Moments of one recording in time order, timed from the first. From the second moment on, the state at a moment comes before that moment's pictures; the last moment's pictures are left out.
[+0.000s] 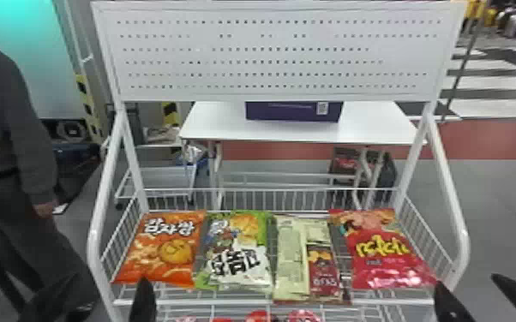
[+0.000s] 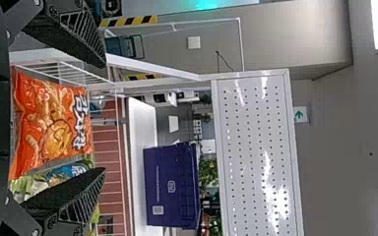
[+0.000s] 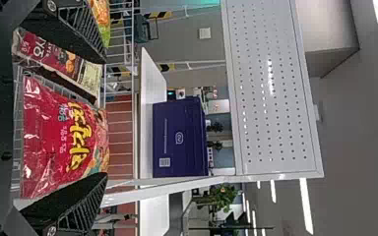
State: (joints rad) left arm 0.77 0.30 -0.10 -2.41 0.05 0.05 0.33; right arm 0.73 -0.42 -0.14 -2.21 -0.48 -0.07 0.08
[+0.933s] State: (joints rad) left arm 0.79 0.30 -0.14 -2.41 0.02 0.05 0.32; right arm -0.06 -0.21 0.28 -1.64 -0.28 0.42 0.00
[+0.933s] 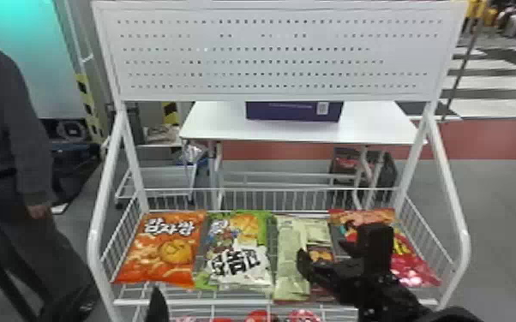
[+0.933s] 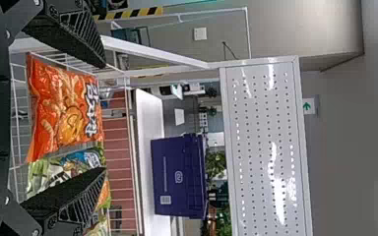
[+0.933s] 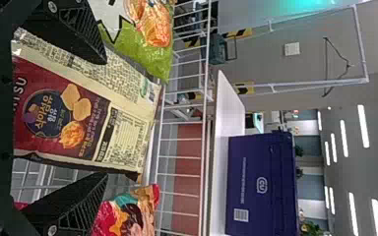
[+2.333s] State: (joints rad) left arm 0.75 0.31 -0.13 -2.39 0.03 0.08 0.32; right arm -0.12 -0.21 0.30 -1.68 -0.26 0.57 0.04
